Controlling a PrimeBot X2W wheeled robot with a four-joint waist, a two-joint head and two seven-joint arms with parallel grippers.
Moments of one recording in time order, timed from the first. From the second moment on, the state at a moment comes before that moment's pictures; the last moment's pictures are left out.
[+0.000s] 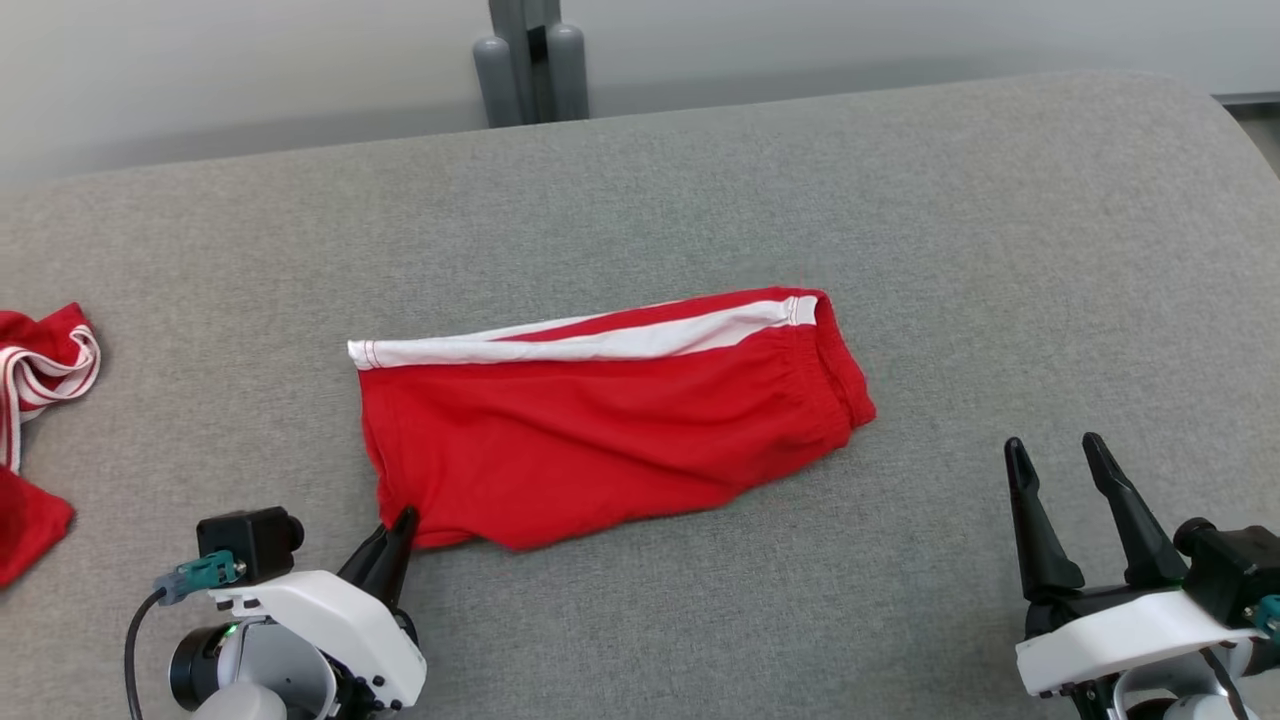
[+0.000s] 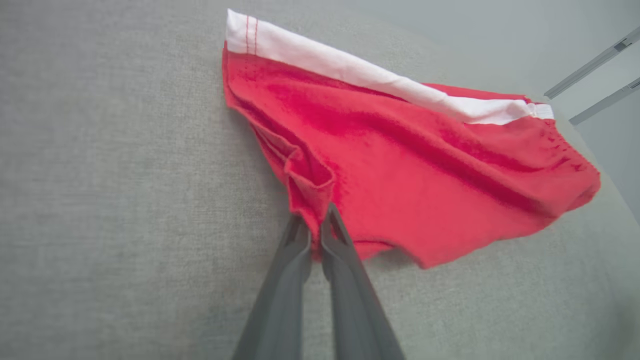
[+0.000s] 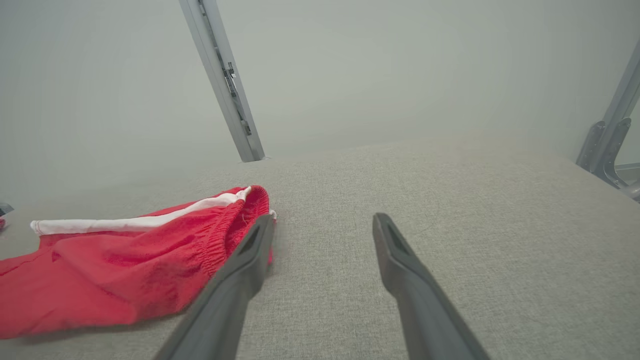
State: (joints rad) left arm -0.17 0.40 -0.52 0.16 -0.92 0.20 0.05; right arm -0.03 -0.05 0.00 0.06 0.25 0.13 -0.13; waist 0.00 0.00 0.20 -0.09
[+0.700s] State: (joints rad) left arm -0.17 0.42 -0.39 0.04 -0.81 0.26 -0.23; right arm -0.04 -0.05 0.00 0.04 0.23 0.13 -0.10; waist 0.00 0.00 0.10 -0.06
